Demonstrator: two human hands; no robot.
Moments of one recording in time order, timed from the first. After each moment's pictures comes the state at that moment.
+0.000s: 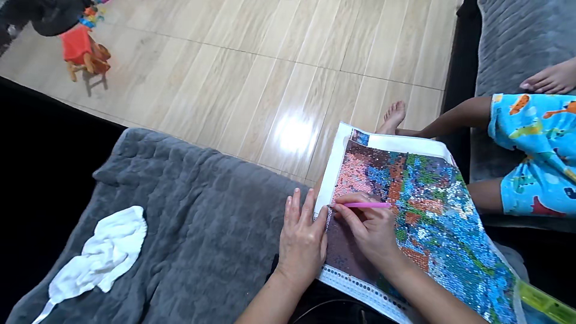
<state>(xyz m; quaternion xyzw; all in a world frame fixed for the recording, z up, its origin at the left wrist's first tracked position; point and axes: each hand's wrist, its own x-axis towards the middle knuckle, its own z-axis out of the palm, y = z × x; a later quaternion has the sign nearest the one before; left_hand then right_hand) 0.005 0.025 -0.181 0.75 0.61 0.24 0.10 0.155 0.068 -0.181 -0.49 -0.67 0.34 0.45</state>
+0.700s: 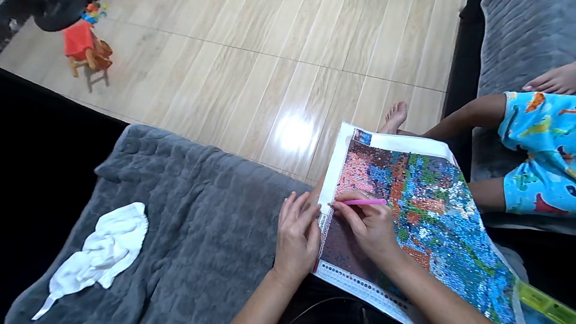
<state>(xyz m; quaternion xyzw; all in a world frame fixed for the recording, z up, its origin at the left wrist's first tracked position) -0.006 0.022 -0.182 0.63 0.63 0.38 0.24 0.153 0.070 -0.177 -0.49 -0.69 0.33 0.42</state>
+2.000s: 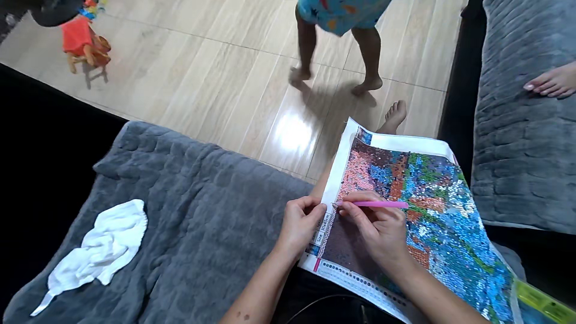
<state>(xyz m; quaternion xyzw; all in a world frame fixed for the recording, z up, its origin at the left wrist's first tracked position) -0.004 0.057 -0.151 0.33 0.63 0.34 0.61 0.158 0.064 -0.168 -0.47 -0.66 0.34 0.47</state>
